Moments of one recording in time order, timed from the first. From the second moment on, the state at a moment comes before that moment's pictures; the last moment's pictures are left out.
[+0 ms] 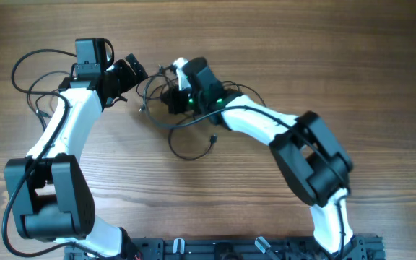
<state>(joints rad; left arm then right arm) 0.04 1.74 1.19 -0.43 0.15 -0.55 0.67 2.13 1.40 0.06 -0.41 0.52</state>
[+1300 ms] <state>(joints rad) 0.04 1.74 1.19 -0.42 0.15 -0.55 0.54 1.75 1.40 -0.29 -0.22 0.40</state>
